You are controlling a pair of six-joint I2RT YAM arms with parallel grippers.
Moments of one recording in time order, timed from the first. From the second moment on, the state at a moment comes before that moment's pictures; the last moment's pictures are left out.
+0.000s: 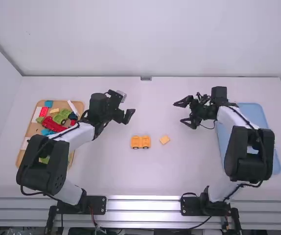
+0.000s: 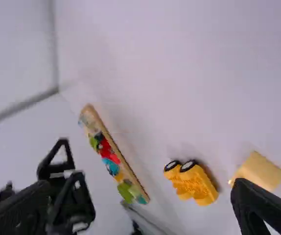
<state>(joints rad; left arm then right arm) -0.19 1.62 0.79 0.28 0.38 0.12 -0.08 1.77 1.13 -0.53 -0.94 0.64</state>
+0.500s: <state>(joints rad) -0.19 1.62 0.79 0.22 0.37 0.07 0.05 1.69 1.48 -0.72 -0.47 -0.50</state>
